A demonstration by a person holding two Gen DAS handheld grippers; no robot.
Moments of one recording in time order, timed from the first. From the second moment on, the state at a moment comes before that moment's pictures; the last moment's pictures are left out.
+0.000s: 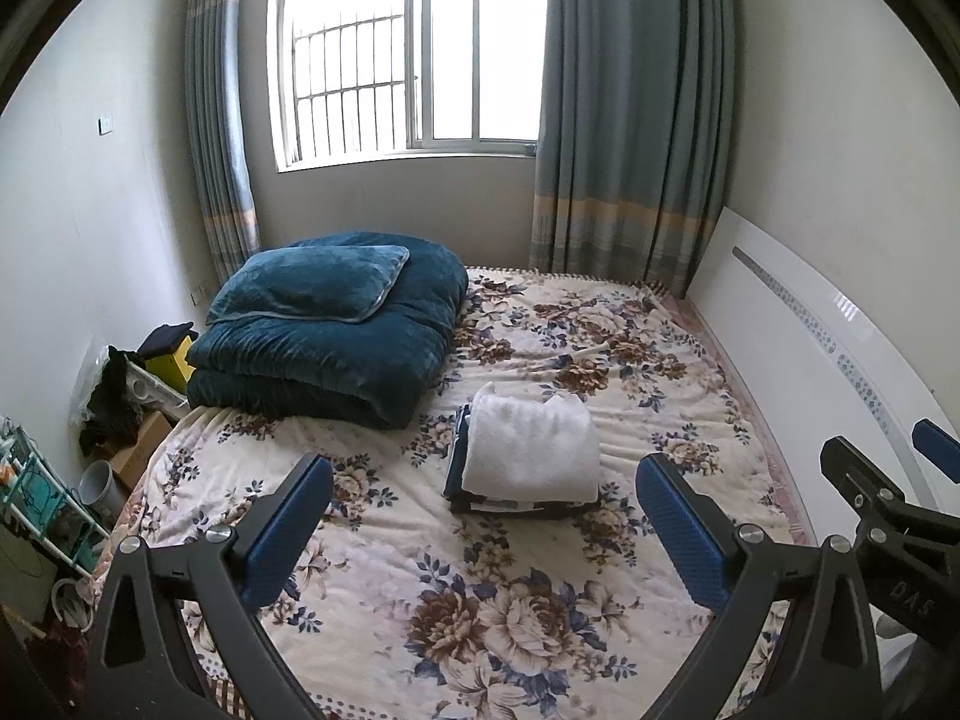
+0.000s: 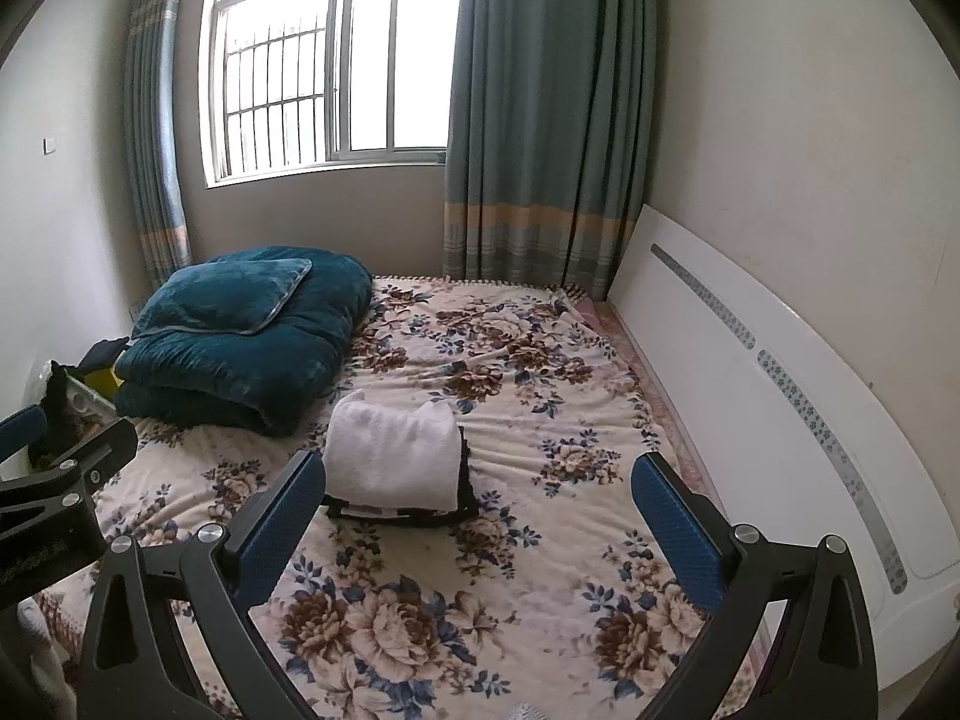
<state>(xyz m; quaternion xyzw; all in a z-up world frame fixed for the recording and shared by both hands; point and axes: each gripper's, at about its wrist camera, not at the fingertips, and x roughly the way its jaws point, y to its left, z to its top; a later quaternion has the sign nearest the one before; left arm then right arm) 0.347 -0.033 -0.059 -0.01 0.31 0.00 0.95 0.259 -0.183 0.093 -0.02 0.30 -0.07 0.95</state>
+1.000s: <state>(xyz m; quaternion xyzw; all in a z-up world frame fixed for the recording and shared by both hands) 0.339 -0.026 -0.051 -0.01 0.30 0.01 0.95 0.250 -0.177 0.093 -0.01 0.30 -0.06 0.95</state>
